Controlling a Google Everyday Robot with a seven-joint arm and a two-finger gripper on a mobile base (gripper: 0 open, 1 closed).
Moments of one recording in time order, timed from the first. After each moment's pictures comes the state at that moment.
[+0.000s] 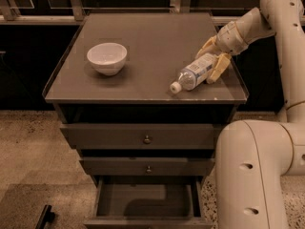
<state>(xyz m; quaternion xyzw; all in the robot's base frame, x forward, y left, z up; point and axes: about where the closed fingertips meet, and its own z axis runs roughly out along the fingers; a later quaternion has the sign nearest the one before) 0.735 -0.196 0.842 -0.70 0.61 0.14 0.35</state>
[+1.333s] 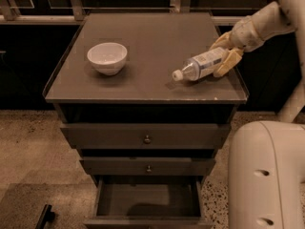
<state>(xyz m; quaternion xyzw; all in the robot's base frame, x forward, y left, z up) 0.725 -0.230 0.866 -0.65 0.65 0.13 0.36</state>
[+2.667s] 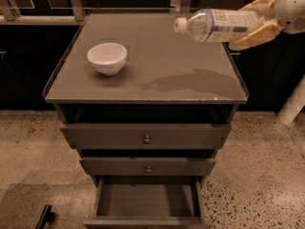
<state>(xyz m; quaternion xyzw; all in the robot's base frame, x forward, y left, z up) 0.630 -0.241 1.020 -0.54 0.65 0.08 0.53</state>
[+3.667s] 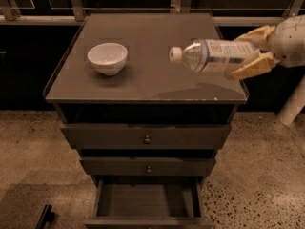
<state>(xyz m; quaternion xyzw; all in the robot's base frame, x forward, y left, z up) 0.578 -0.228 0.969 -0.53 0.67 0.10 0.51</state>
